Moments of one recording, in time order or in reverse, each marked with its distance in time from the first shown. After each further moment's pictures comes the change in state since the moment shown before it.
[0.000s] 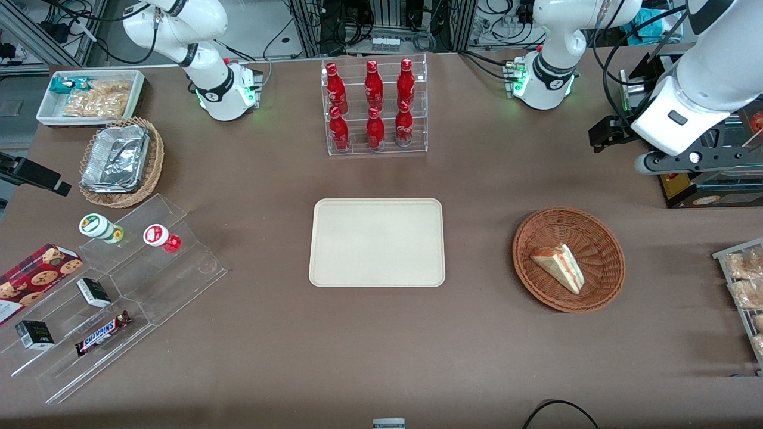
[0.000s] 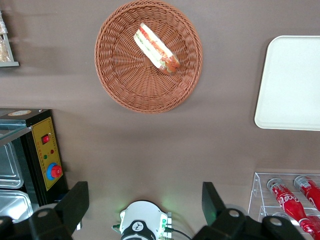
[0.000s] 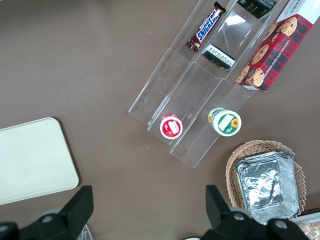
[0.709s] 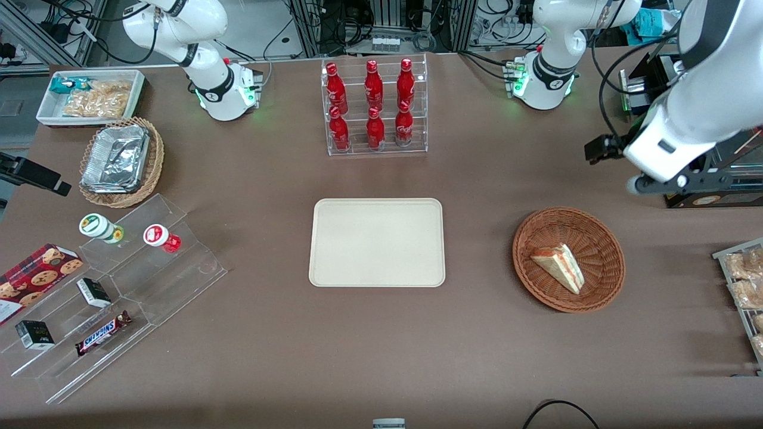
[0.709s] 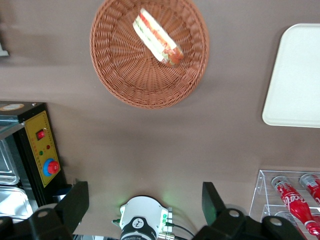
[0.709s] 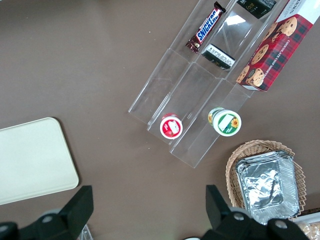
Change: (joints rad) arm 0.012 0.094 0.007 -0.024 0.000 0.009 0.000
